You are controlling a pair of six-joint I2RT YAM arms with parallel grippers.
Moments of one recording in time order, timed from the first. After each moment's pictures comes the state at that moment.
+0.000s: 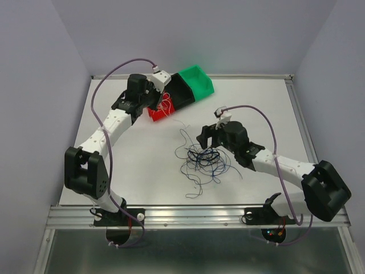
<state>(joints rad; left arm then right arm) -0.33 1.55 1.26 -0.25 0.24 0.27 0.68 1.28 0.67 0.30 0.09 0.28</state>
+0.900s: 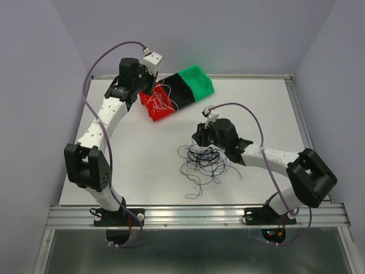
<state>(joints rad) -0.26 1.62 1.56 -0.36 0.22 0.24 0.72 1.54 0.78 0.33 -0.04 0.26</state>
